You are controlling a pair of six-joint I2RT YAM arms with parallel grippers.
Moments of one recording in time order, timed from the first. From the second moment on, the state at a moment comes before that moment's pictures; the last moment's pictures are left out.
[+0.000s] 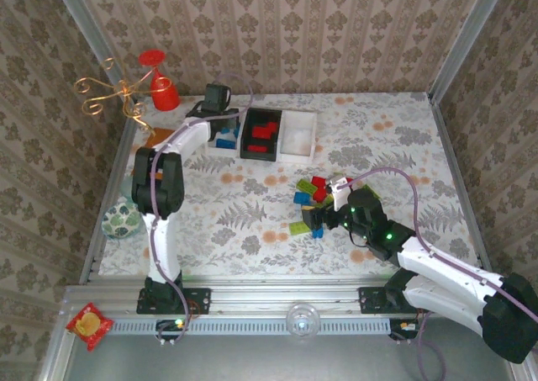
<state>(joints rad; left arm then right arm) -0.32 2.11 1.71 -0.33 -0.15 -0.11 0.65 0.90 0.40 0.05 0.00 0.21</state>
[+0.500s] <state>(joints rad) -0.60 1.48 0.98 -0.14 0.06 -0.20 0.65 0.96 0.49 -0.26 0.17 0.38</state>
